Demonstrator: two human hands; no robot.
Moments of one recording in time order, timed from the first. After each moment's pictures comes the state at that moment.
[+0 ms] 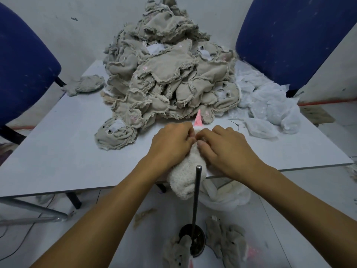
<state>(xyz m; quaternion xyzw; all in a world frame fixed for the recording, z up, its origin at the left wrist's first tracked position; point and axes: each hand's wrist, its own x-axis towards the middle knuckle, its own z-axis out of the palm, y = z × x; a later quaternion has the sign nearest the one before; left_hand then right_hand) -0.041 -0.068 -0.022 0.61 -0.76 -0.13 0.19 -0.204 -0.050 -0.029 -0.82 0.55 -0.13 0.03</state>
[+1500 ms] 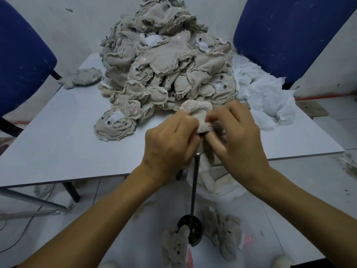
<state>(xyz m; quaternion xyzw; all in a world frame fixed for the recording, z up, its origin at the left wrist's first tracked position) -0.039 -0.014 -0.018 0.36 -0.79 0.17 0.46 -0.201 -0.009 -0.007 -0.78 0.44 -0.44 -0.03</state>
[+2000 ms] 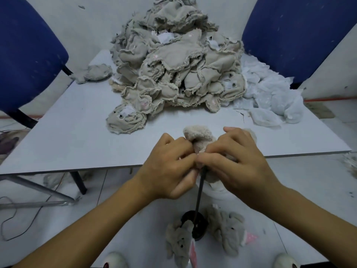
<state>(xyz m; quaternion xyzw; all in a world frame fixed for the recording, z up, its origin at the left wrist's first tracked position) -0.005 0.020 -0.040 0.29 -0.89 0.11 0.35 -0.204 0.030 -0.028 -0.87 0.26 -0.40 -0.11</state>
